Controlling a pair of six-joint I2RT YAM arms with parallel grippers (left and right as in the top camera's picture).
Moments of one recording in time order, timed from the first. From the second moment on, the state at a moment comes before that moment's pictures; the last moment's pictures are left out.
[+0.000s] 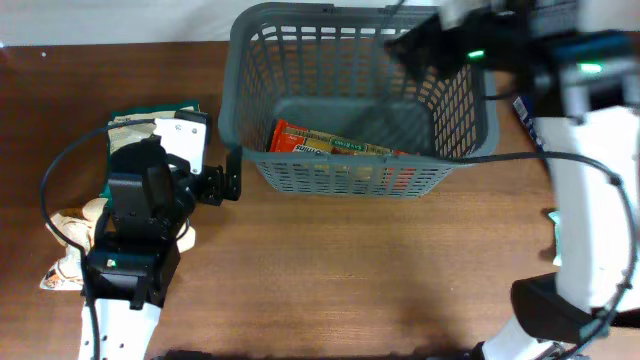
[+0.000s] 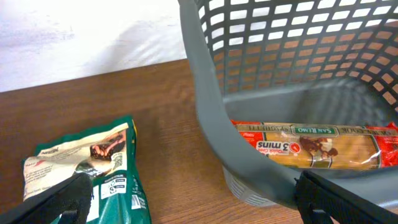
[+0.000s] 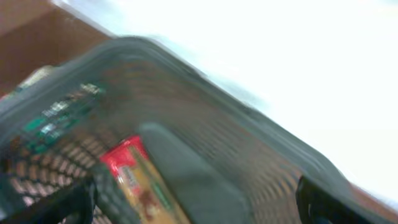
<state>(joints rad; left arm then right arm) -0.10 1.02 1.01 -0.50 0.07 0.09 0.17 1.82 2.42 -1.21 -0.30 -0.27</state>
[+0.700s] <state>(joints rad) -0.10 1.02 1.02 -0.51 0.06 0.09 -0.67 1.81 2.08 -1.42 0.02 -0.06</state>
